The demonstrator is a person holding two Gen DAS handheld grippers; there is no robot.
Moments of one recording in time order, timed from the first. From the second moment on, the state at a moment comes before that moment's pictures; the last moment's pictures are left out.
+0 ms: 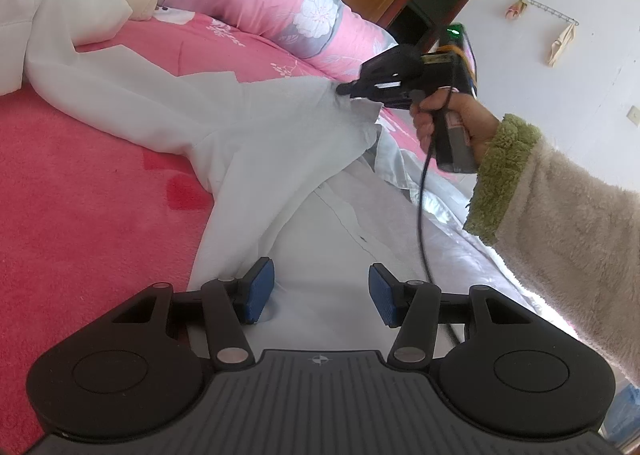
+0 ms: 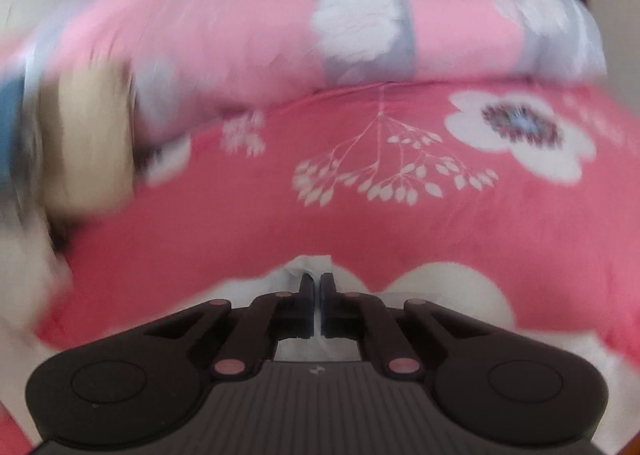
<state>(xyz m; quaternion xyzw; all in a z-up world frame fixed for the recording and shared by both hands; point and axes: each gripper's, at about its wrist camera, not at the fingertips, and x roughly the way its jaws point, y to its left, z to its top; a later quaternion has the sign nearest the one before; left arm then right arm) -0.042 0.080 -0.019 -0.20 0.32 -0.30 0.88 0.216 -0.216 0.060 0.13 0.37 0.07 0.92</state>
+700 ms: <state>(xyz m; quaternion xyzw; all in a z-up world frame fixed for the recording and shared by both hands) -0.042 0.083 -0.018 -0.20 0.32 -0.30 0.88 0.260 -0.272 0.025 0.47 0.28 0.09 0.83</state>
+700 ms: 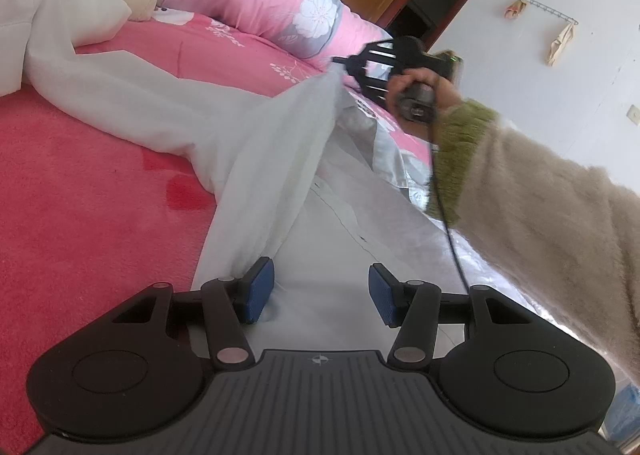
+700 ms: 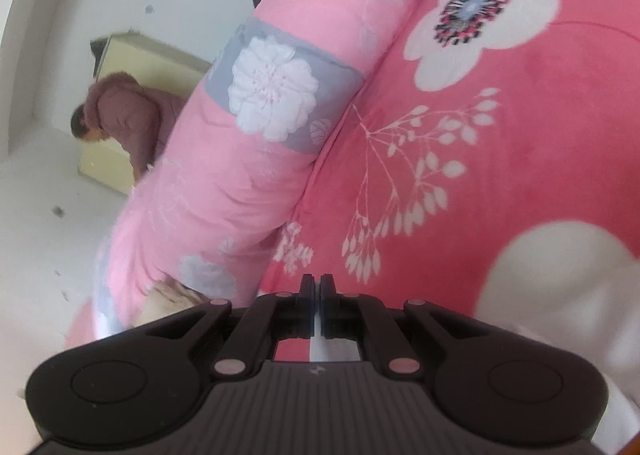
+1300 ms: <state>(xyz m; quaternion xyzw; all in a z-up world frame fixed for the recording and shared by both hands) -0.042 0.087 -0.016 -0.22 0.32 -0.32 0.87 0.123 -0.299 0.104 0.35 0.36 0.10 0.86</state>
